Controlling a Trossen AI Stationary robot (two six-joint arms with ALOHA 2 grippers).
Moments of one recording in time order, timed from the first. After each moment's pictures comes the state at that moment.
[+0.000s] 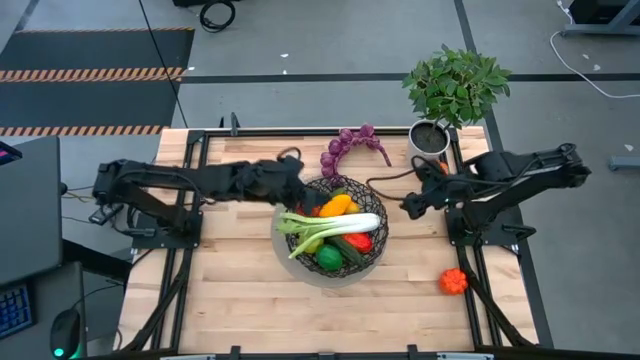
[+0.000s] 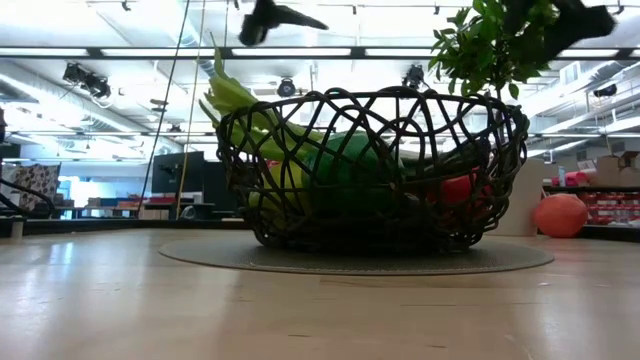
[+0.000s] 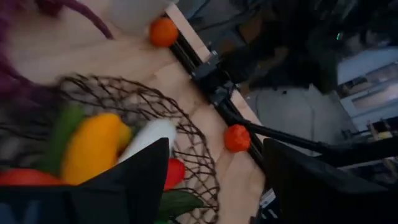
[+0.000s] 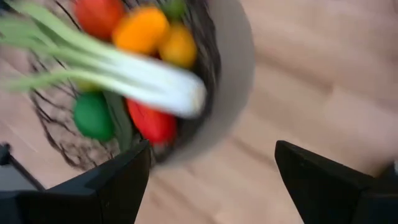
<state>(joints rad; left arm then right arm) -0.02 1.41 1.26 -0.27 -0.16 -0.92 0.22 1.04 1.19 -1.28 0.25 1.29</state>
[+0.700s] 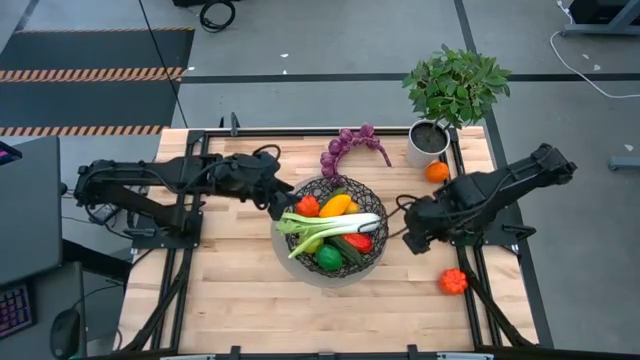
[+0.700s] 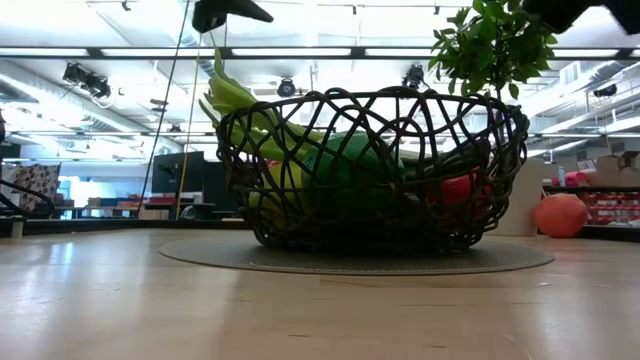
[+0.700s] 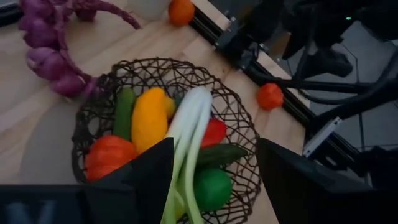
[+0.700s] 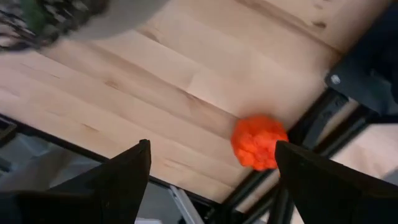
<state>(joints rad) -0.03 1.24 1.26 -0.58 -0.15 -0.71 0.37 1.23 1.19 -1.41 -0.21 1.51</state>
